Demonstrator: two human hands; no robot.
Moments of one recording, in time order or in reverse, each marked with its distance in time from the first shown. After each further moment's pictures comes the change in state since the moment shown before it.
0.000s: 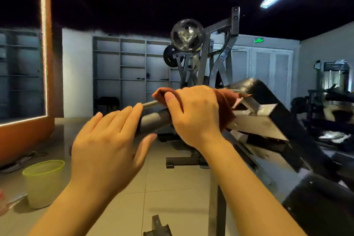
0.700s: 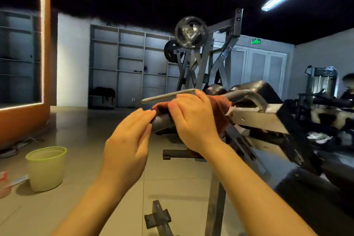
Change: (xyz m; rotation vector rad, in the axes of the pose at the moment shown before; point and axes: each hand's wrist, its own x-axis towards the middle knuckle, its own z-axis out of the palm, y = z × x) left_hand -0.041 -0.045 -0.005 -0.749 0.124 -0.190; right_hand -0.015 -0.072 -0.002 -0.054 -0.307 -0.149
